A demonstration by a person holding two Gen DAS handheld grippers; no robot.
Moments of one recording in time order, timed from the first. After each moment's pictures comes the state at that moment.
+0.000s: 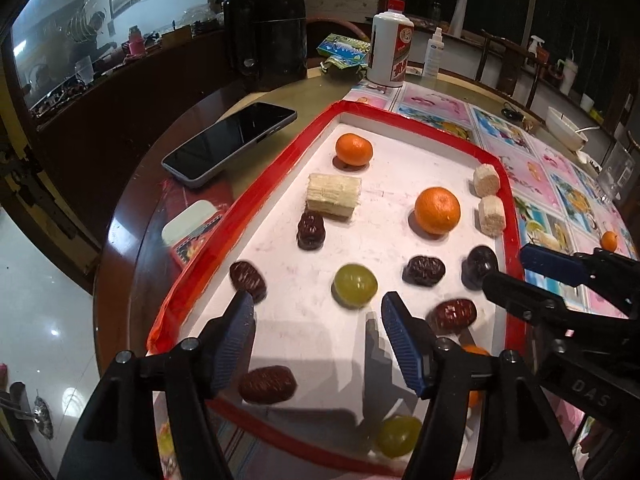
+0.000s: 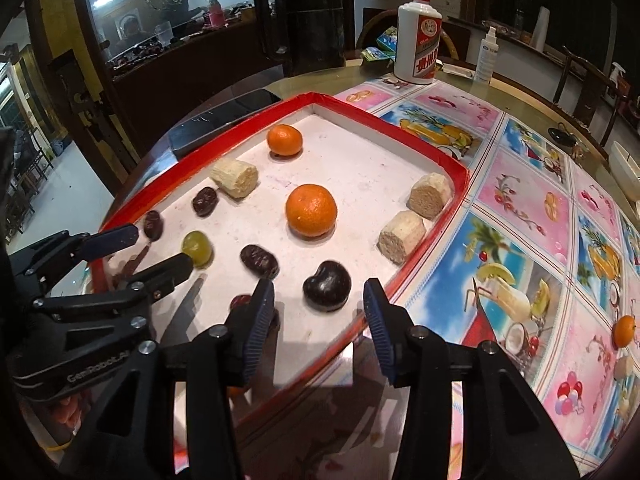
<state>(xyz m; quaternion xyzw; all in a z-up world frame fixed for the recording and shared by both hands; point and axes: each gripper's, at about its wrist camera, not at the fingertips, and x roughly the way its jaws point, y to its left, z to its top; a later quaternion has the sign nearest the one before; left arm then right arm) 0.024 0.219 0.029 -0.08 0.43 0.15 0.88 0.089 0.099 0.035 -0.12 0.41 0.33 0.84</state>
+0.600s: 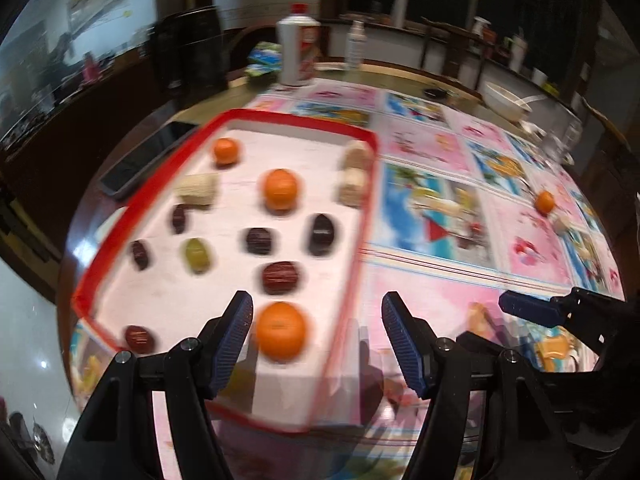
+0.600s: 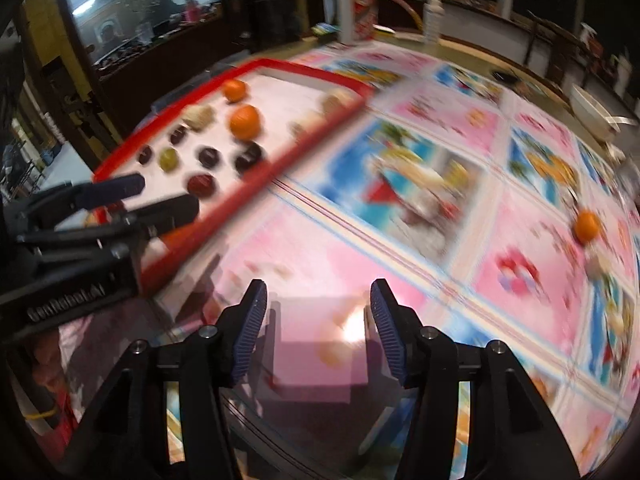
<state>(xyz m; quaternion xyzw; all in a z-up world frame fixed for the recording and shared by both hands) 0.025 0.105 0.046 -0.05 0.44 0.07 0.90 0.050 -0.018 0.017 -0.10 0.45 0.30 0.84</state>
